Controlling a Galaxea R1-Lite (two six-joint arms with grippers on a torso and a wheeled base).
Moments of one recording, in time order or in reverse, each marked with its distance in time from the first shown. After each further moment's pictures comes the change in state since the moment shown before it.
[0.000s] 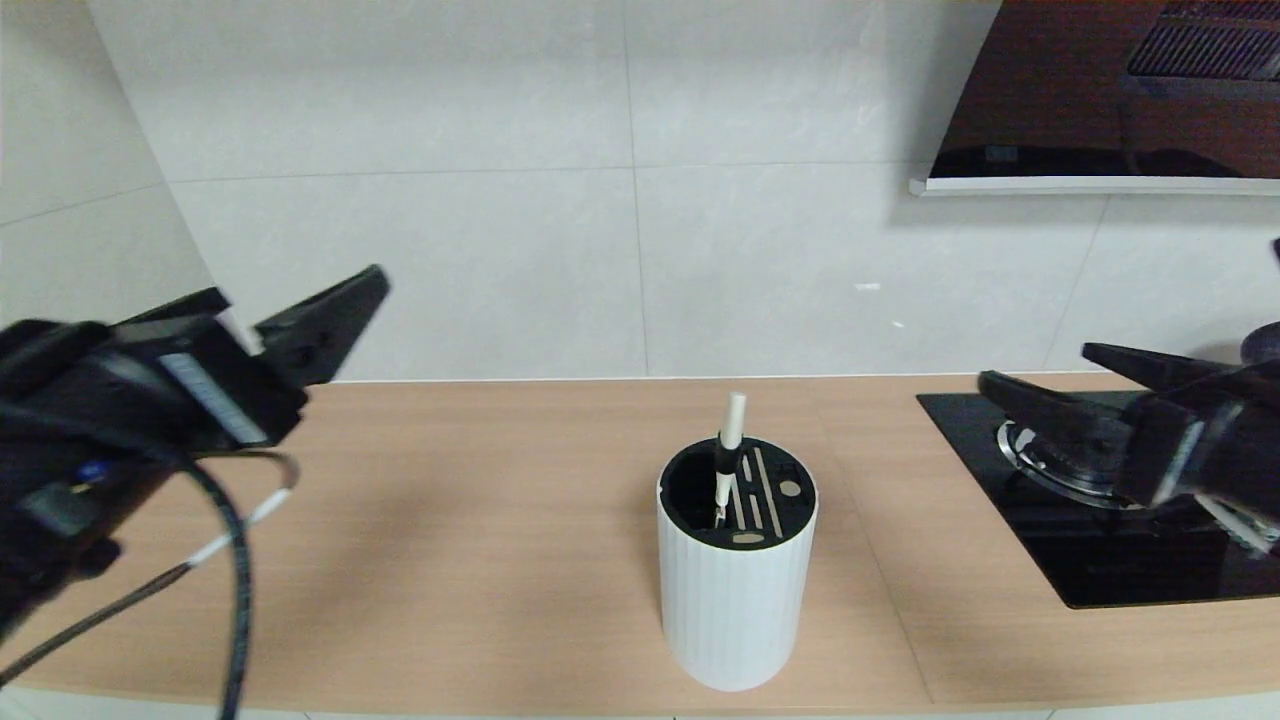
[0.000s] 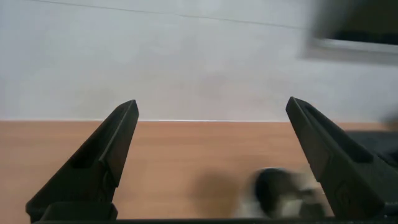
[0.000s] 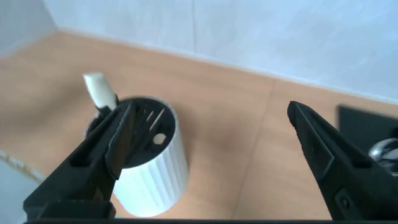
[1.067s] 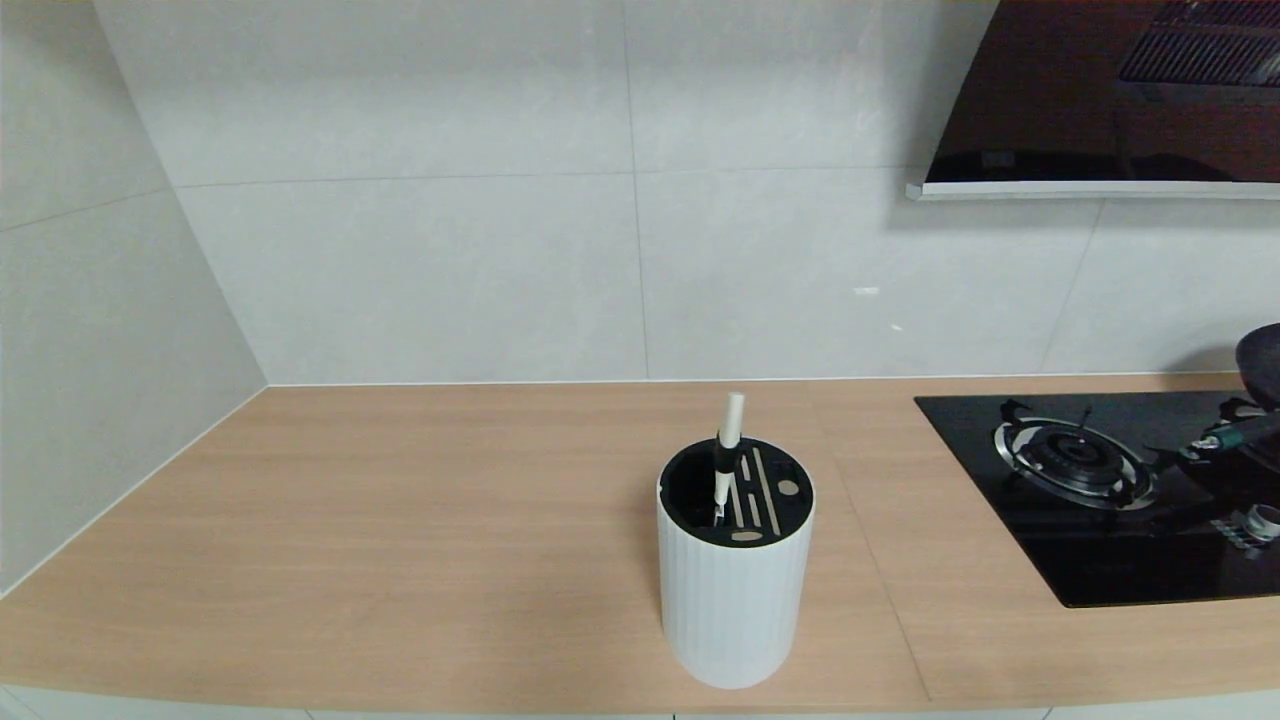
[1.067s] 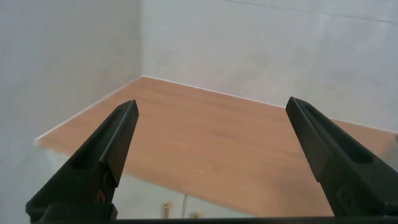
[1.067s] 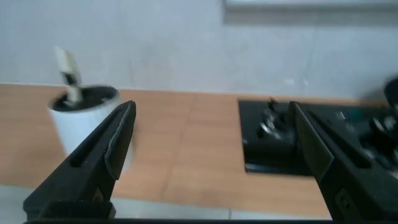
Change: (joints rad) left arm 0.573 -1.031 0.227 0.770 -0.126 0.018; right arm -0.563 -1.082 0.320 0.595 0.250 -0.005
